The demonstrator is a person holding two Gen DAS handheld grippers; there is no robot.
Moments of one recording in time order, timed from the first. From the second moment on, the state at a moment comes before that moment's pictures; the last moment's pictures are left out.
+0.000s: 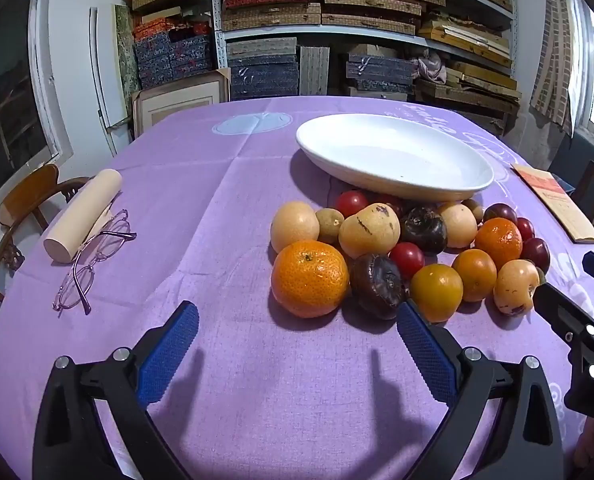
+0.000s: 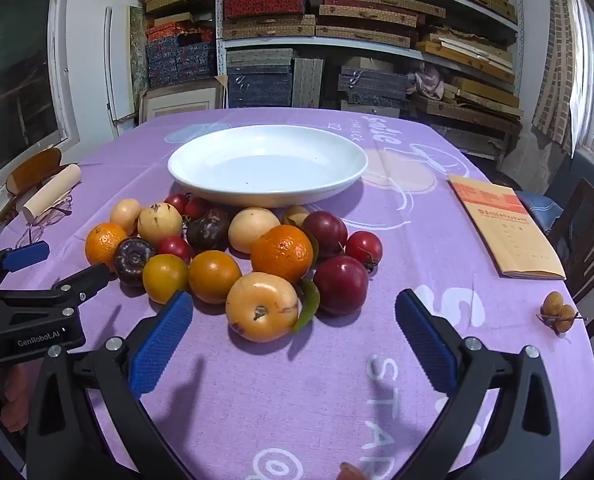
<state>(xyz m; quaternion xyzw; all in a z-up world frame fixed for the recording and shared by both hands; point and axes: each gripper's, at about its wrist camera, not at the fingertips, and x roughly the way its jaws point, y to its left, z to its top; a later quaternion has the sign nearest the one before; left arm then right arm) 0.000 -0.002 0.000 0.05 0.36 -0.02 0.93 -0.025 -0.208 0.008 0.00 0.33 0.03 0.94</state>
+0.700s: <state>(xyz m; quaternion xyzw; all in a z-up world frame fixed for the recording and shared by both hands) 0.002 0.006 0.001 0.02 0.37 0.01 0.93 -0.028 -0.211 0.013 0.01 0.32 0.03 0.95</state>
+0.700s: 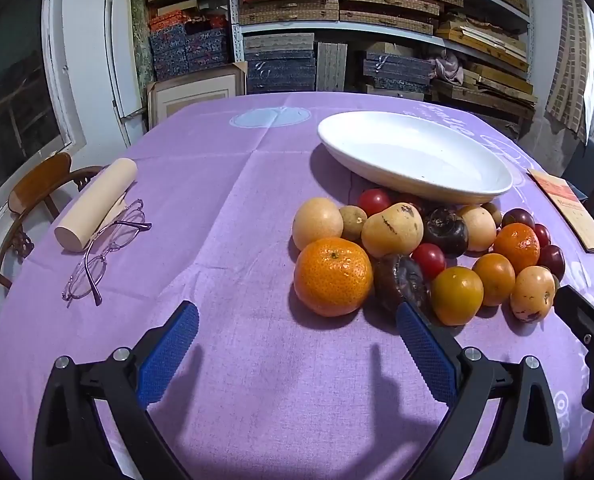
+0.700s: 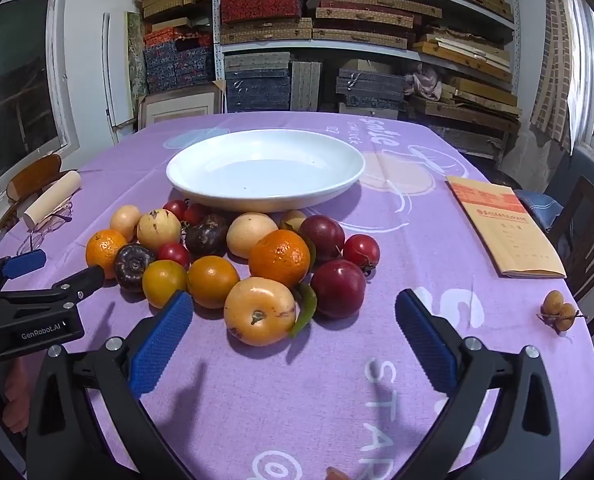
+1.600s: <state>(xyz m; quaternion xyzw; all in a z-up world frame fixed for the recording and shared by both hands) 0.007 0.008 -0.003 0.02 0.37 0.01 0.93 -0.030 -0.212 0.014 0.01 0.32 0.03 0.95</state>
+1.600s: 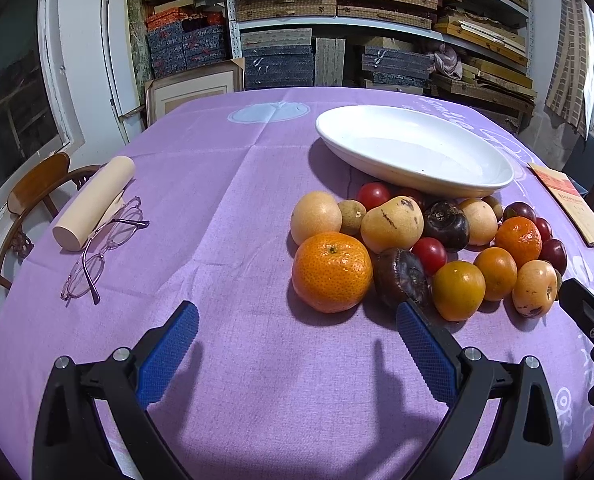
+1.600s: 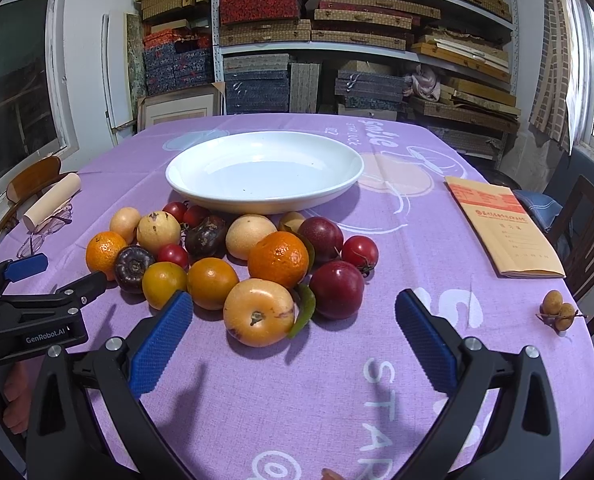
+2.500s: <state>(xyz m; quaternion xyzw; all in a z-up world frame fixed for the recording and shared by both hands) 0.006 0.007 -0.003 0.03 0.37 0.01 0.93 -0.030 -0.212 0.020 0.01 0.31 0.03 0.95</state>
